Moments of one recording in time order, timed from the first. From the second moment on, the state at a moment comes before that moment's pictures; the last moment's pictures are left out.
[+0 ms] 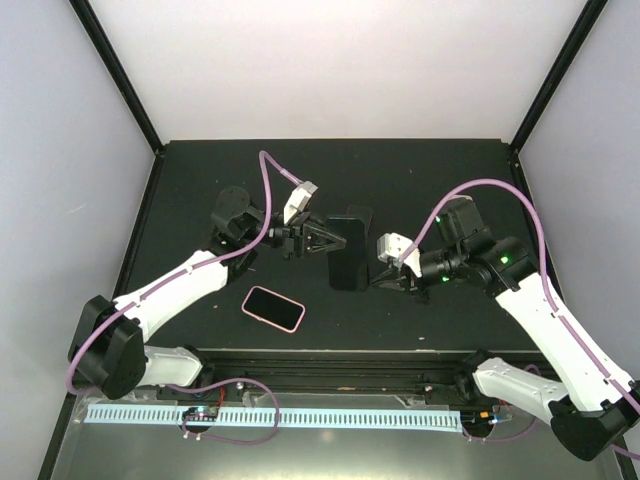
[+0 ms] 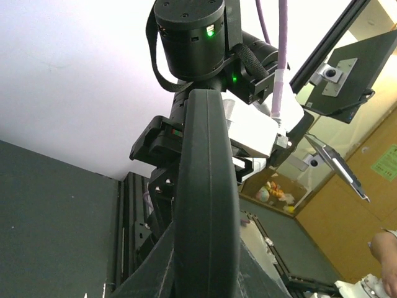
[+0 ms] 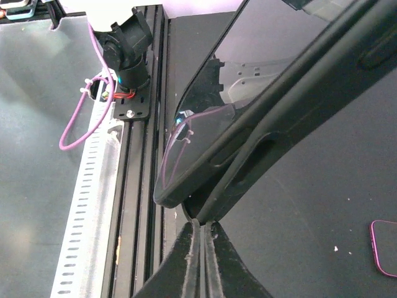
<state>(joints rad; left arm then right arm) -0.59 1.30 0.88 0.68 1.23 -0.82 0.54 1.01 1.15 -1.04 -0.80 -0.67</state>
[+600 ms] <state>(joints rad) -0.59 1.29 0.88 0.66 1.14 -0.77 0.54 1.00 1.11 -0.88 -0.61 -0.42</state>
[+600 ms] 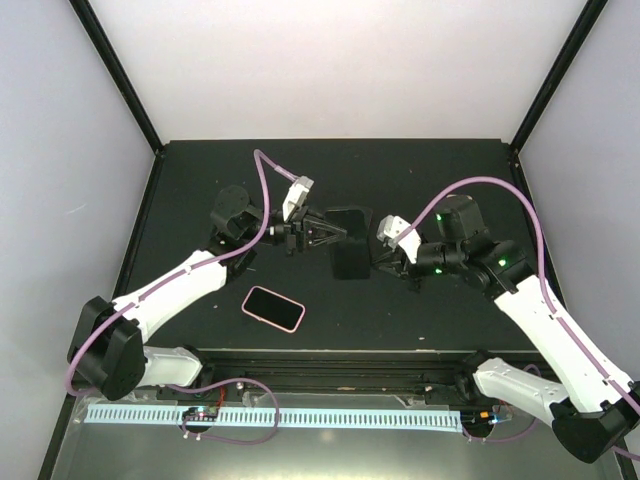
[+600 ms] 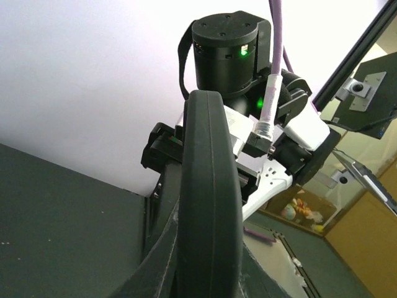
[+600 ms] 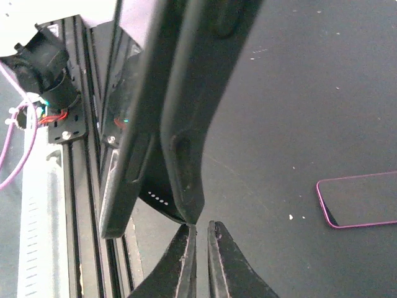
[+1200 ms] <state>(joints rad) -0.58 1.28 0.88 0.65 1.13 -0.76 0.54 1.04 1.14 -0.82 -0.67 -0.31</state>
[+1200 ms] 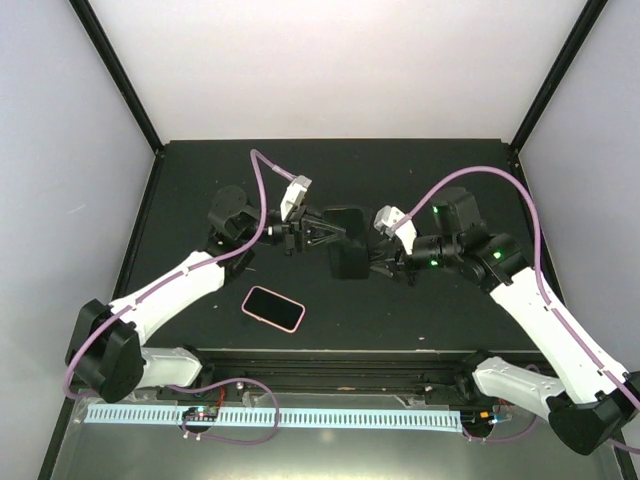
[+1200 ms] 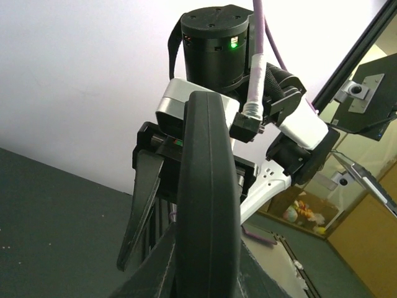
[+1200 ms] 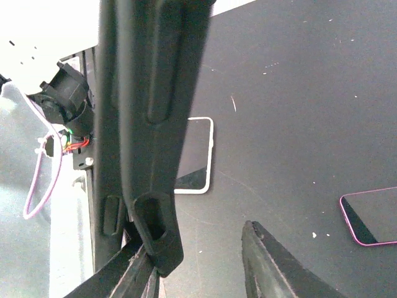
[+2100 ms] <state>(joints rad) -0.61 1.43 0.99 0.49 0.93 -0.79 0.45 1.00 0.95 -0.50 -0.88 0.12</state>
